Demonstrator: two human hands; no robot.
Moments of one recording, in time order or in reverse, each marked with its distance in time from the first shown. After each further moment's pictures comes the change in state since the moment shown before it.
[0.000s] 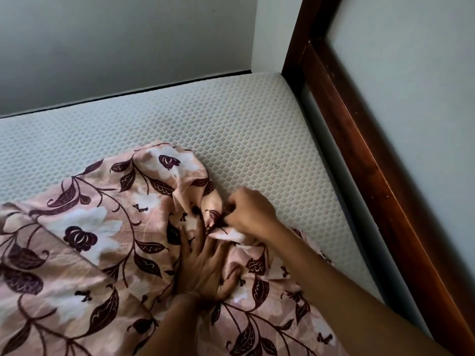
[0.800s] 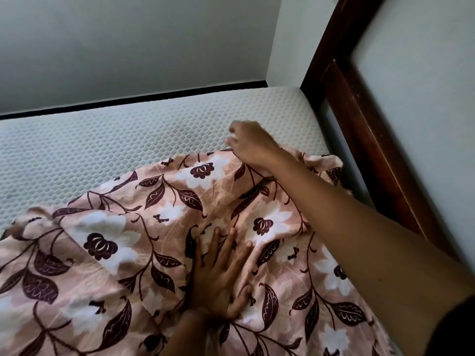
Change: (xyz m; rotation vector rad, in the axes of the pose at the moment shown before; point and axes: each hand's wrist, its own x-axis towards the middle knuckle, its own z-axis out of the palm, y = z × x) left_hand 0.001 -0.004 0.008 -0.089 0.144 0.062; right_hand 0.099 -0.050 -0.071 -0.210 0.177 -0.277
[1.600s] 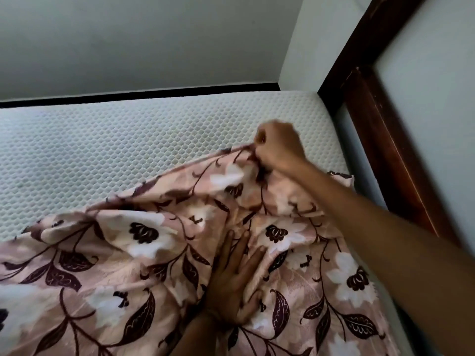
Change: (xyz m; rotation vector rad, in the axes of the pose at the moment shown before) left_hand 0.003 0.001 0.004 -0.267 0.113 0.006; right_hand -0.004 -0.003 -0.001 0.072 0.204 0.155
